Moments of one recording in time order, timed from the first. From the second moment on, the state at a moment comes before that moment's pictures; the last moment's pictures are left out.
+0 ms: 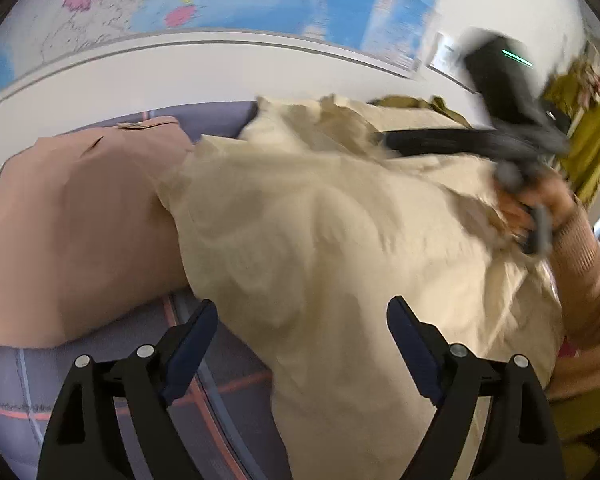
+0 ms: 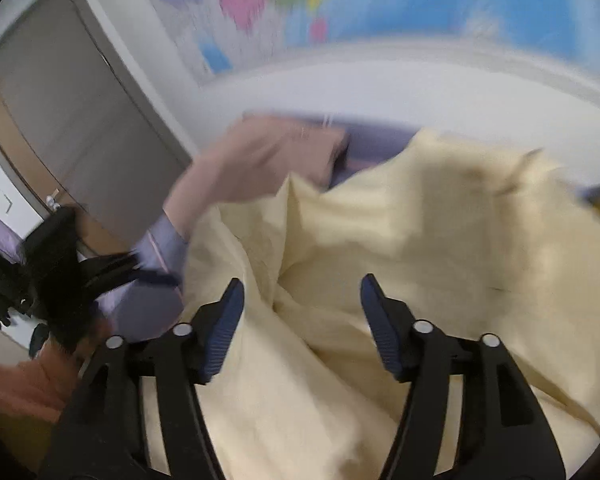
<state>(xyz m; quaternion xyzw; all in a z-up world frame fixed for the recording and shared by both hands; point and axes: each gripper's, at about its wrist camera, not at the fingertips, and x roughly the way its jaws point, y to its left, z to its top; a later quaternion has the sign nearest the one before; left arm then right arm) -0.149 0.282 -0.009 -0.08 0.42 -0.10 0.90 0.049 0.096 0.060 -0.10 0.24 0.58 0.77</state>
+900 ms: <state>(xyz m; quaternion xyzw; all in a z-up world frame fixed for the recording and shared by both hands) -0.140 0.246 0.013 0.02 0.37 0.02 0.93 0.049 -0.083 -0.004 -0.11 0.24 0.40 0.88</state>
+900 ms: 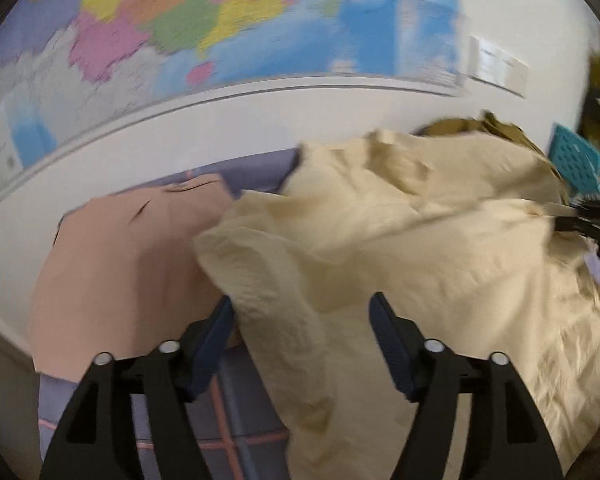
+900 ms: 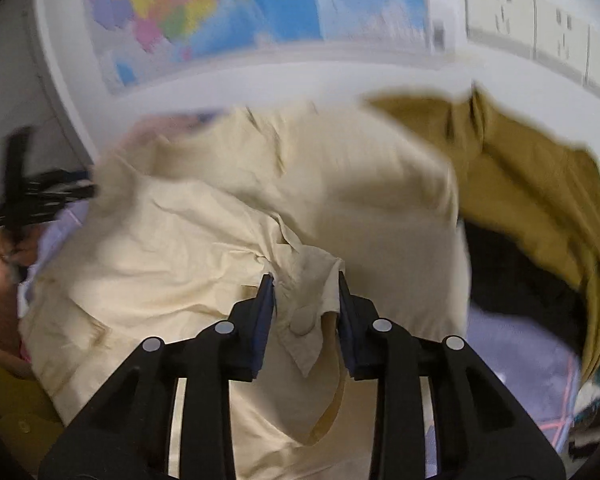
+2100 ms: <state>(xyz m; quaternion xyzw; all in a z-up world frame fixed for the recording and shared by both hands) -0.227 0.244 -0.022 -0.04 0.40 0.02 0.92 -0.024 -0.112 -0.050 -0.08 0.23 0.46 0.86</state>
